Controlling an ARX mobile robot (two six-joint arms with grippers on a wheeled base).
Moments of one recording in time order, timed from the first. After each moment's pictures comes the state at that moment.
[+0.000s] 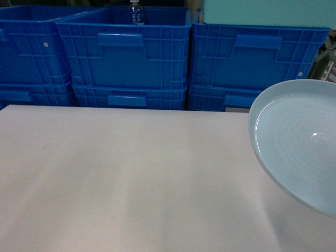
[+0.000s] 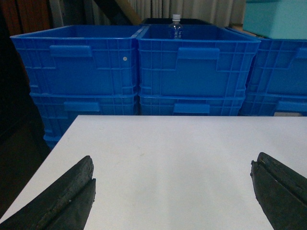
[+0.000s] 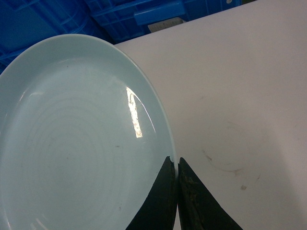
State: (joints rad) left arm 0.00 0.01 0.01 0.00 0.00 0.00; right arm -0.17 1.25 0.50 0.22 -0.37 0.23
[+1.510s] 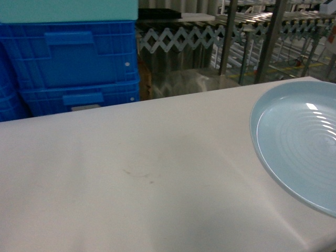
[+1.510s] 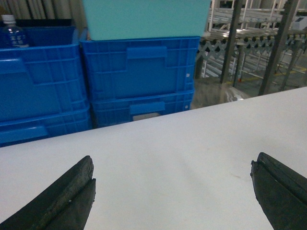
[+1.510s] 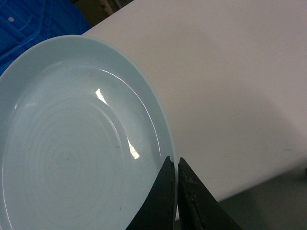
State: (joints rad) left arm 0.00 0.01 0.01 0.00 0.00 0.00; right arm -0.18 1.25 0.50 0.22 -0.37 0.23
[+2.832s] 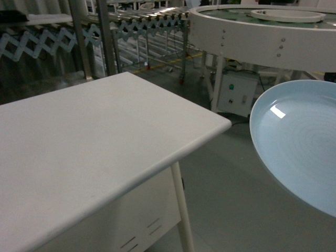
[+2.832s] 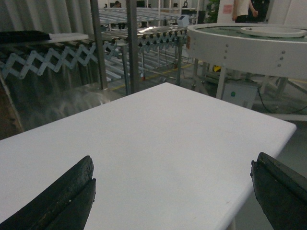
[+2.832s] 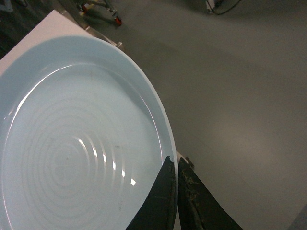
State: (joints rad) left arm 0.00 0.01 0.01 0.00 0.00 0.00; right arm -0.18 1.25 0.50 0.22 -0.37 0.23
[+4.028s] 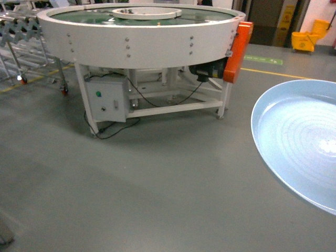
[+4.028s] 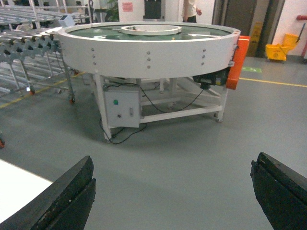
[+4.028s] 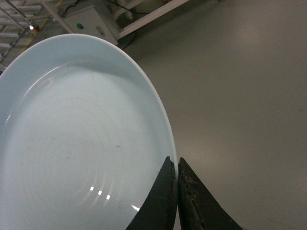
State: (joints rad) left arm 0.00 0.01 0.01 -0.01 0.00 0.00; right arm -0.18 1.25 0.49 0.22 -0.37 0.23
